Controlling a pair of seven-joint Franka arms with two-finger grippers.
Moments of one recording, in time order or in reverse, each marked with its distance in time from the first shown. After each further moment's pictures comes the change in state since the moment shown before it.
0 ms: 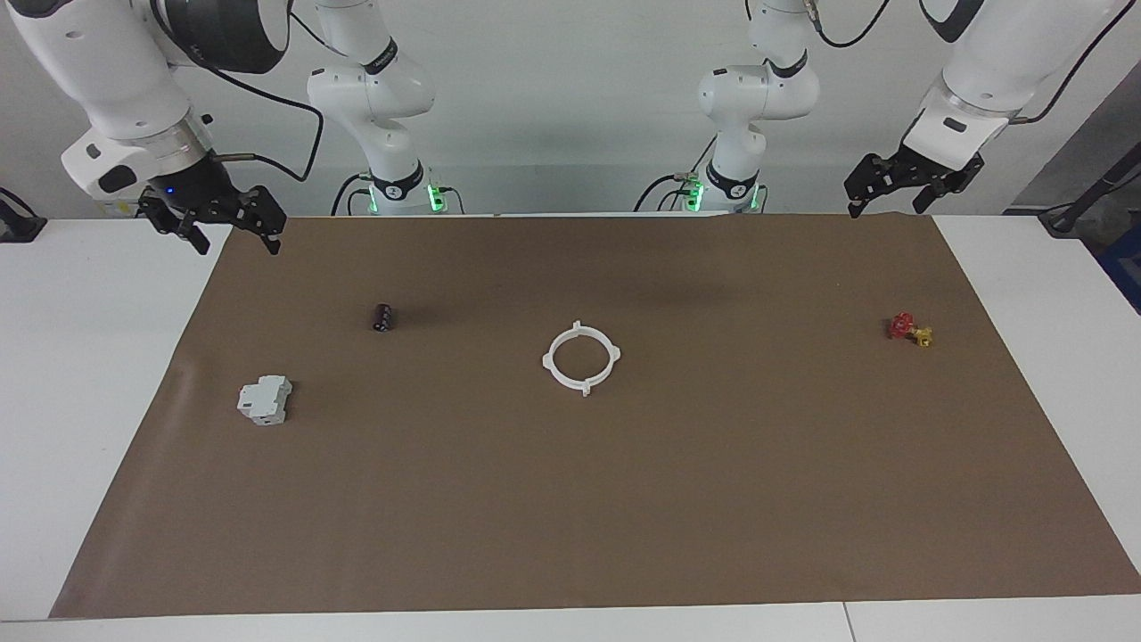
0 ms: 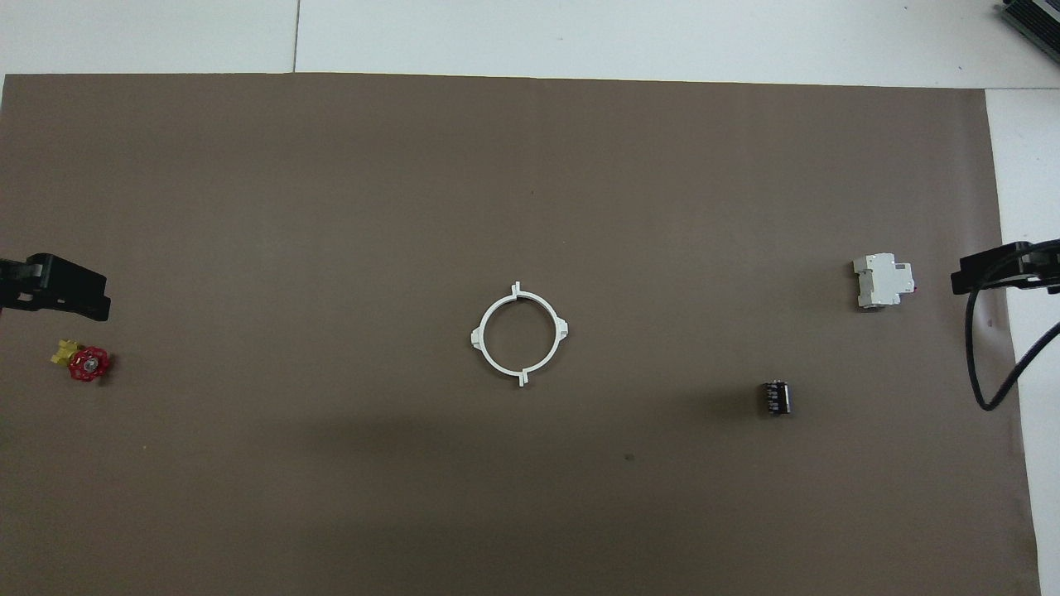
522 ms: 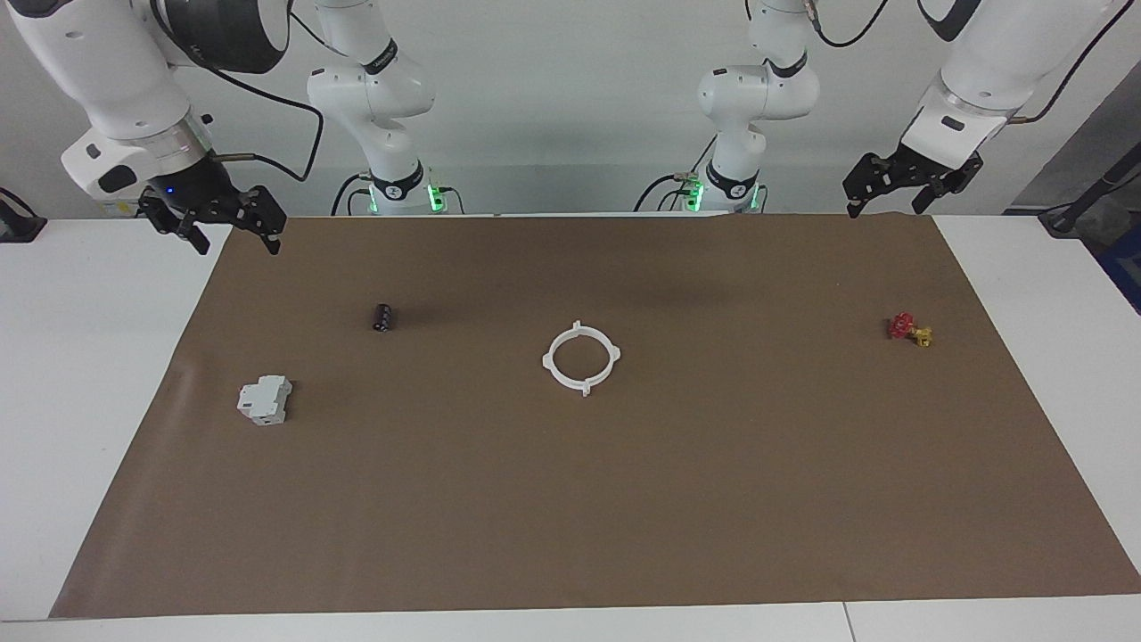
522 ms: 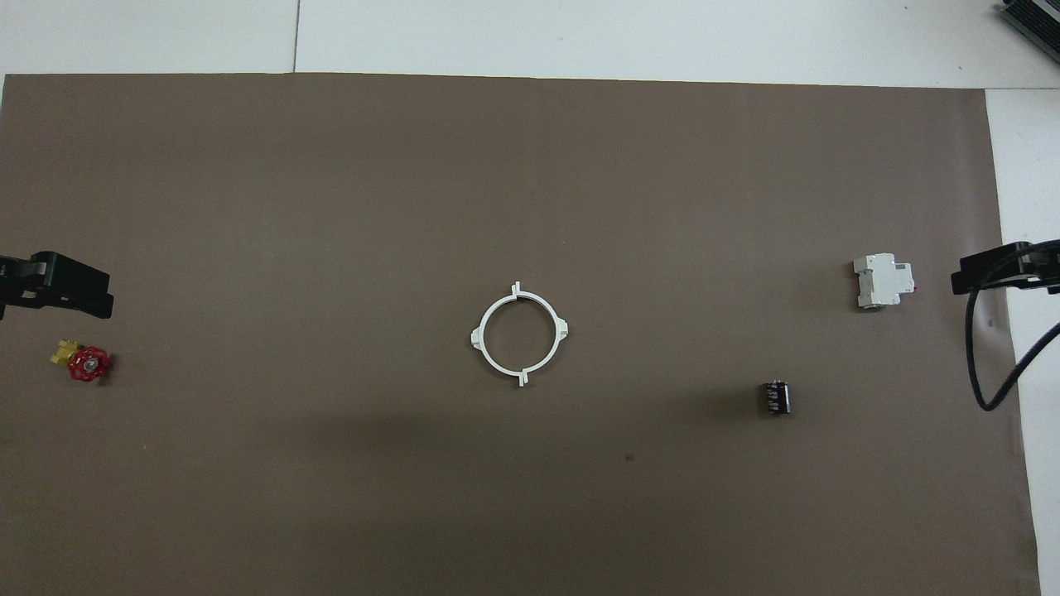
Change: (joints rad) left arm -0.001 0.009 -0.002 -0.001 0.000 0.012 0.002; right arm 0.000 0.000 0.000 0.000 0.000 0.000 0.000
